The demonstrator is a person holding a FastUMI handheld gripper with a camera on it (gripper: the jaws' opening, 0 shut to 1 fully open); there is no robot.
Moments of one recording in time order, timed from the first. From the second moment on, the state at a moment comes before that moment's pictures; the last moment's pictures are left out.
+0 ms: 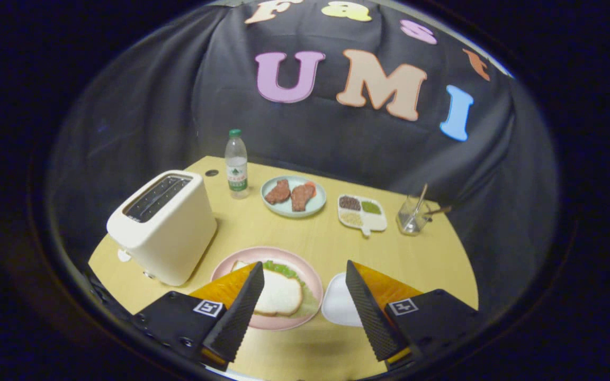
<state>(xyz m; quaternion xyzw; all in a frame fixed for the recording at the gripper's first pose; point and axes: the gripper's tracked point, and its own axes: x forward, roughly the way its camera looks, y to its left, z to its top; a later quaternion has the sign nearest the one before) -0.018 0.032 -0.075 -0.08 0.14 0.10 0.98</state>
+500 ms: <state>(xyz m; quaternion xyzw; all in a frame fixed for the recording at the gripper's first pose) -0.033 0.036 0.036 -0.04 -0.04 0.10 0.99</state>
